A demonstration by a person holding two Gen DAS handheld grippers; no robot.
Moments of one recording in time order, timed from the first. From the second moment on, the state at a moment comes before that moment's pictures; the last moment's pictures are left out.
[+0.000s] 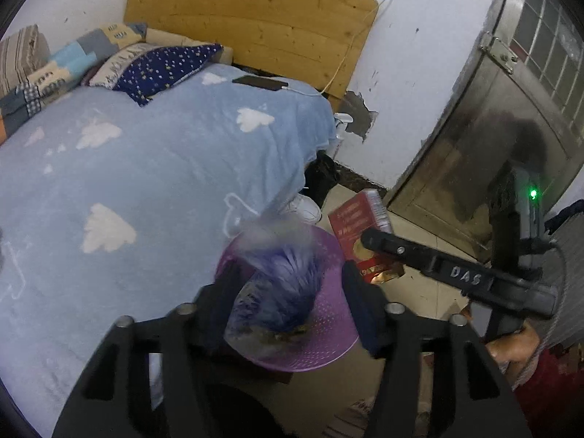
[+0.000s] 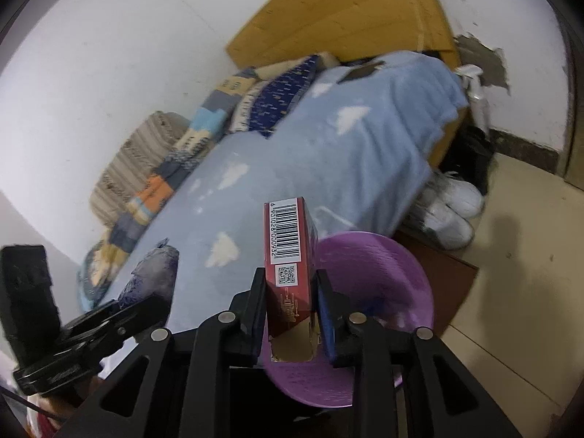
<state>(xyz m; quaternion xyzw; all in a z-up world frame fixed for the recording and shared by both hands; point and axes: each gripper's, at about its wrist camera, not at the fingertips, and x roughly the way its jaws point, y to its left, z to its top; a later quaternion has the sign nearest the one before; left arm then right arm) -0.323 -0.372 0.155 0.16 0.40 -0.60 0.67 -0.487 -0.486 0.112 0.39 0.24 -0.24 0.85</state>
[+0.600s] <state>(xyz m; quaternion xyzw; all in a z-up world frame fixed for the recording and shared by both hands) -0.241 -0.261 0.166 0.11 0.38 -0.50 0.77 -0.439 -0.470 0.114 0.37 0.27 -0.18 0.87</state>
